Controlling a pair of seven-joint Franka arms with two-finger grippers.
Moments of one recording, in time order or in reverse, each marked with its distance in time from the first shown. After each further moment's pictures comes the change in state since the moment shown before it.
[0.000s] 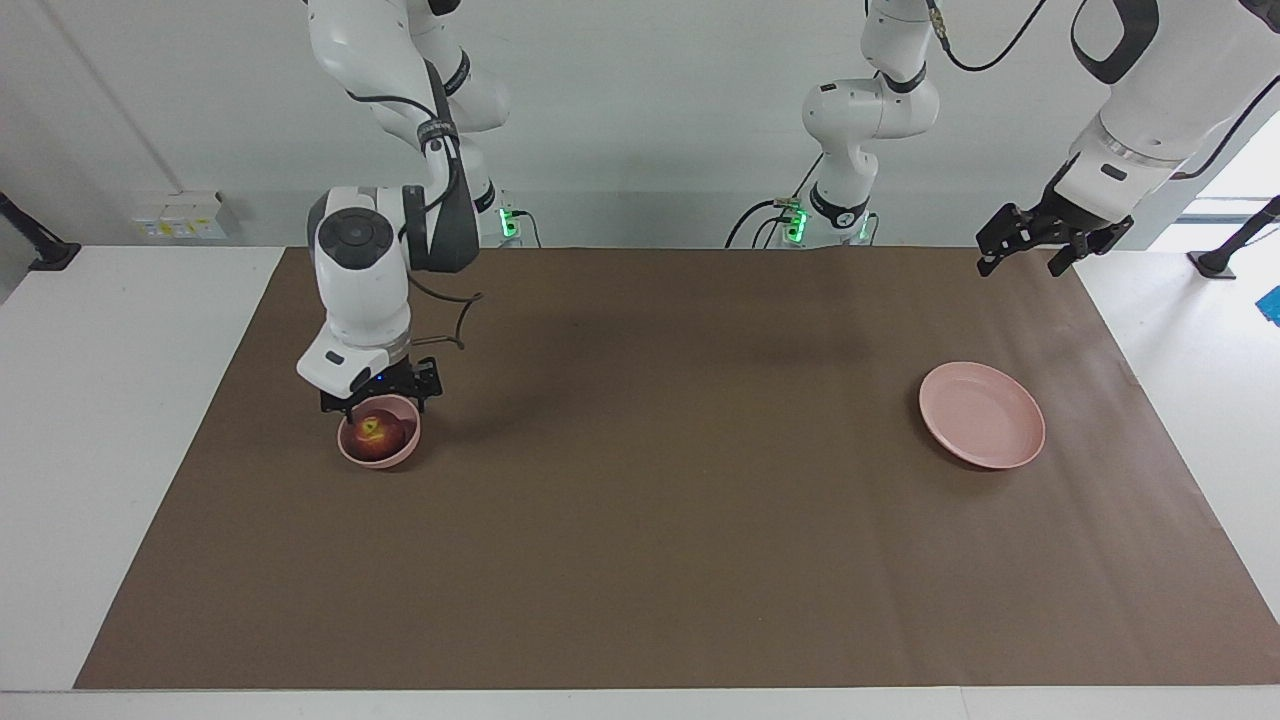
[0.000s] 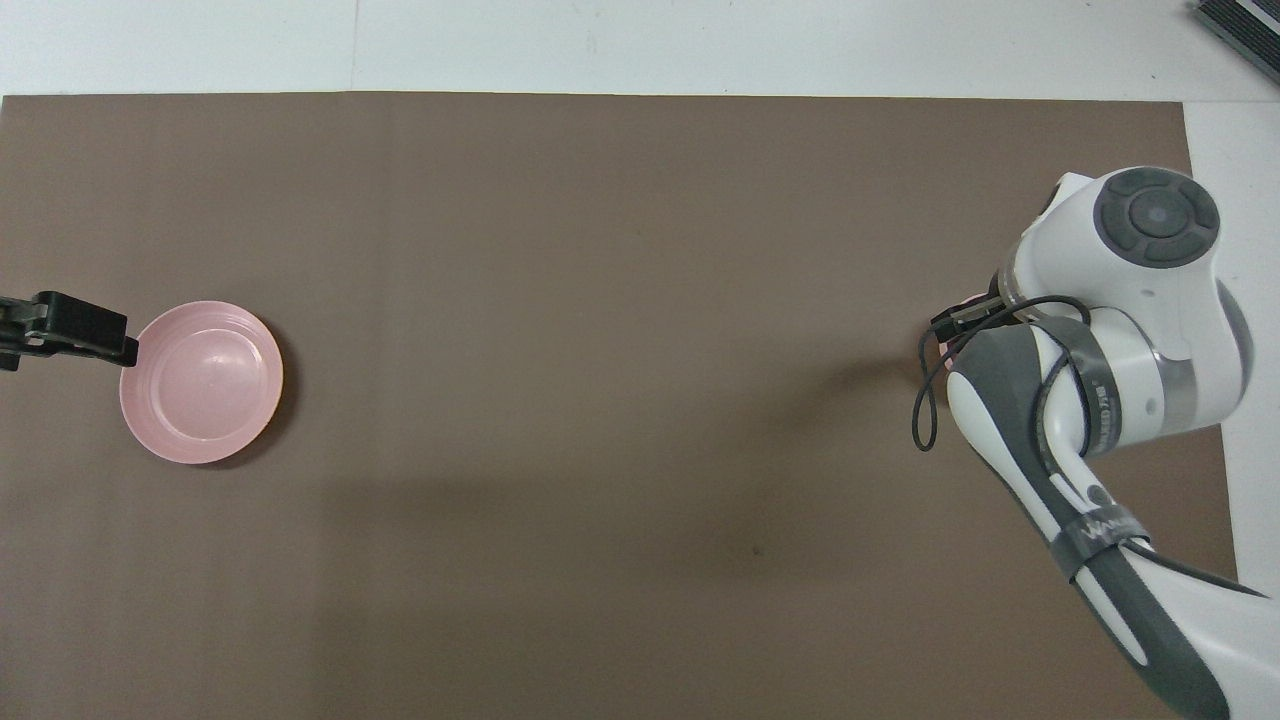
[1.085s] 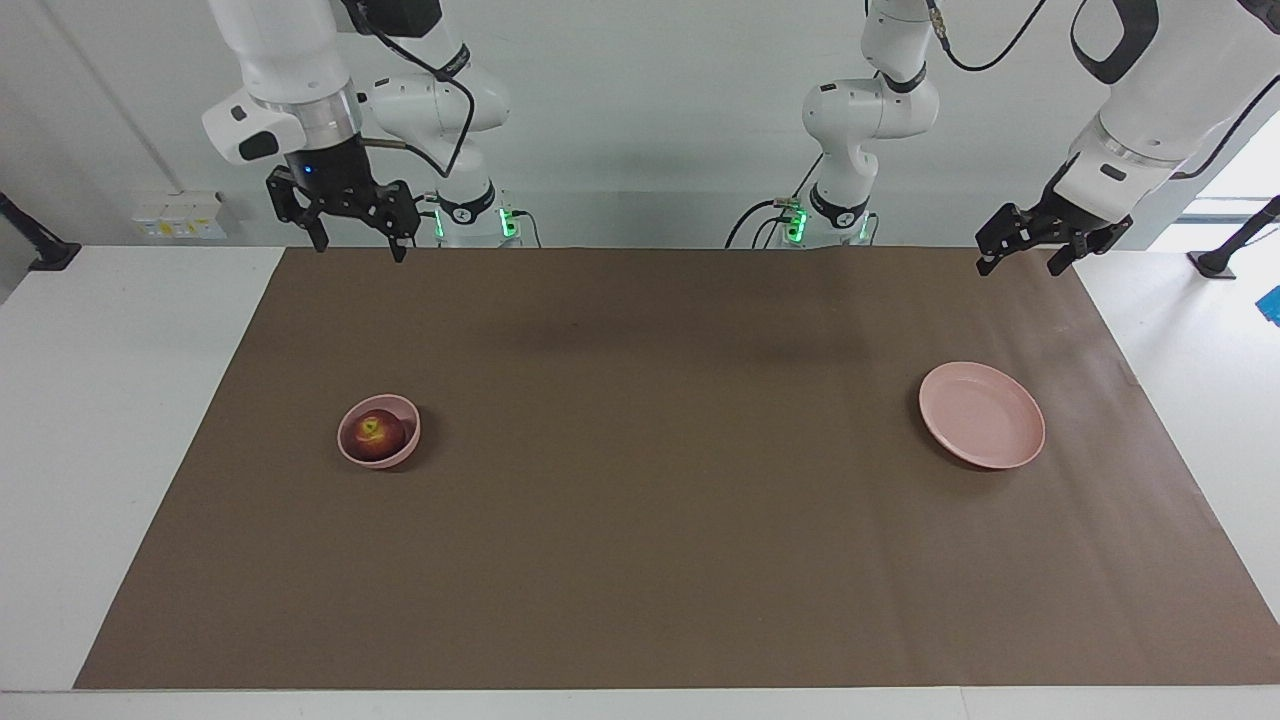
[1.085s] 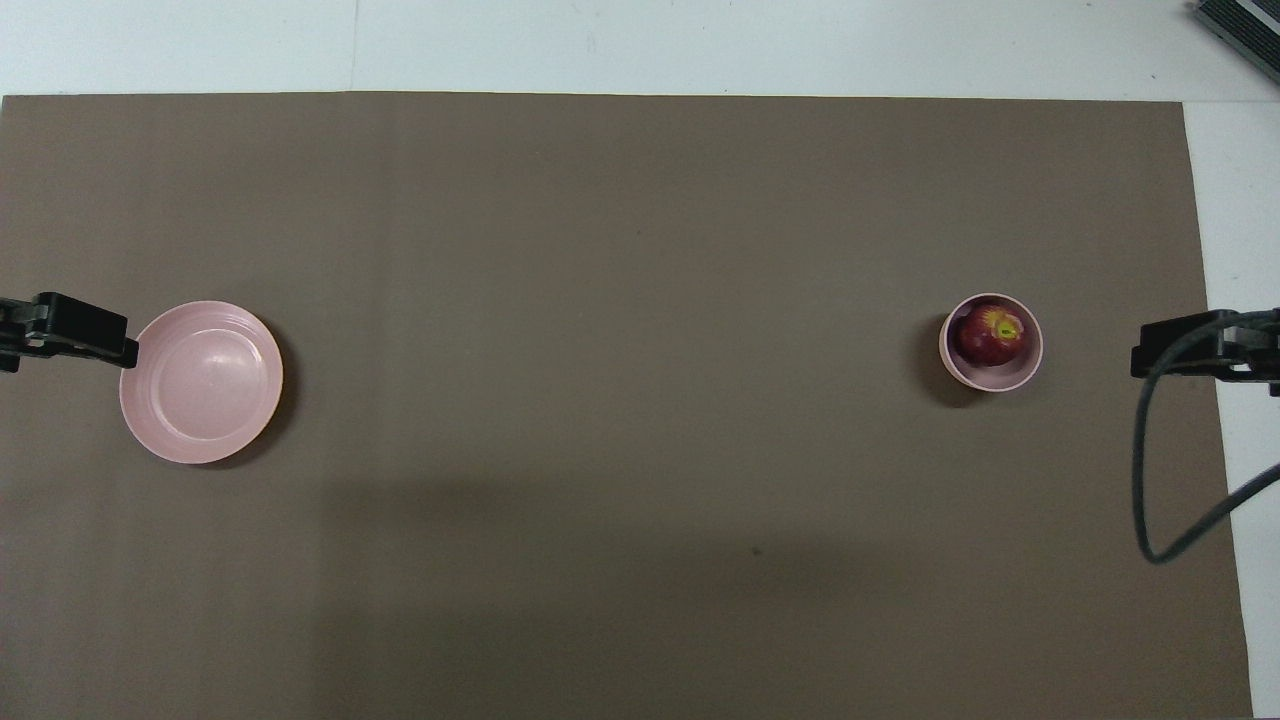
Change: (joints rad) left arm 0.000 0.000 0.000 0.000 0.000 -0.003 -0.001; right arm -0.003 -0.281 -0.041 0.332 0.183 -0.593 0.227
